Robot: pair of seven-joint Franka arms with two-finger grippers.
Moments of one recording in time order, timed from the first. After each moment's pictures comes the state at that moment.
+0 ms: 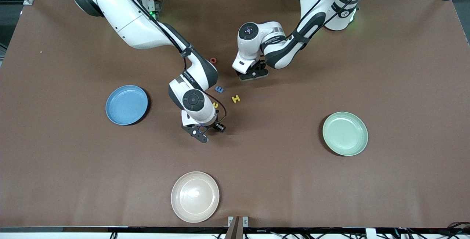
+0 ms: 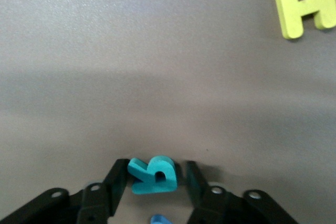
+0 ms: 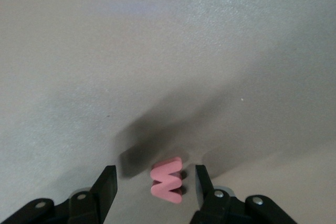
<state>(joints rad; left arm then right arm) -0.39 0.60 -0.57 -2.09 0.52 2.48 -1.50 0.41 0.86 0.23 -1.45 -0.14 2.31 1.28</state>
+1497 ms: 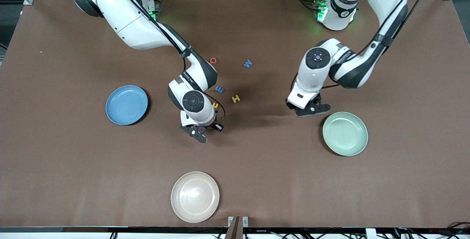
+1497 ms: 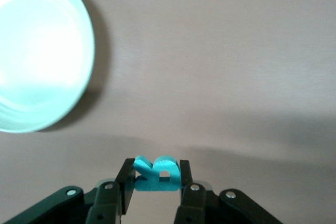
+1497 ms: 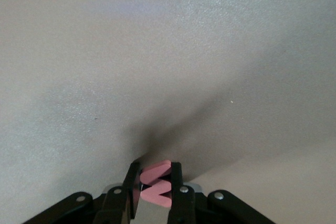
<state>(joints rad) 0.22 0.42 -0.70 -2.08 0.56 2.36 -0.95 0.41 0.86 0.23 -1.46 -0.14 2.29 1.28</state>
